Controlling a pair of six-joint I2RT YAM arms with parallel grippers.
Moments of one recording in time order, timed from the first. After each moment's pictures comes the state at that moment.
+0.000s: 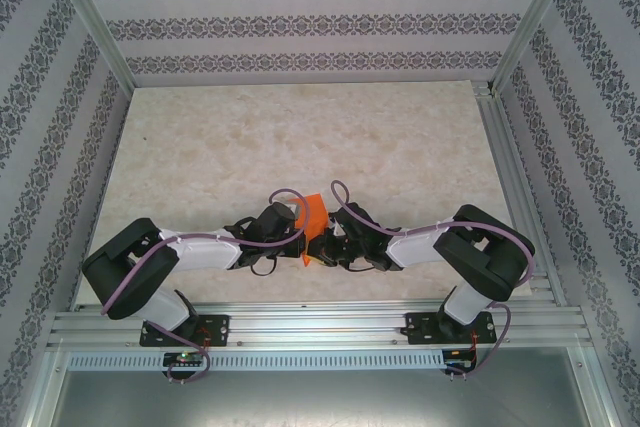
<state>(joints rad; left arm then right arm) -0.83 1.51 0.54 0.08 0.09 -0.74 0.87 1.63 0.50 0.41 -0.46 1.24</state>
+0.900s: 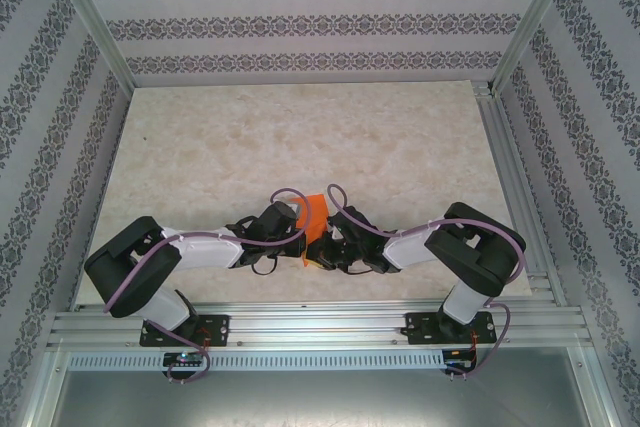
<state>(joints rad) -0.83 1.52 0.56 0.07 0.09 -0.73 0.89 1.68 0.49 0.46 -0.46 1.26</state>
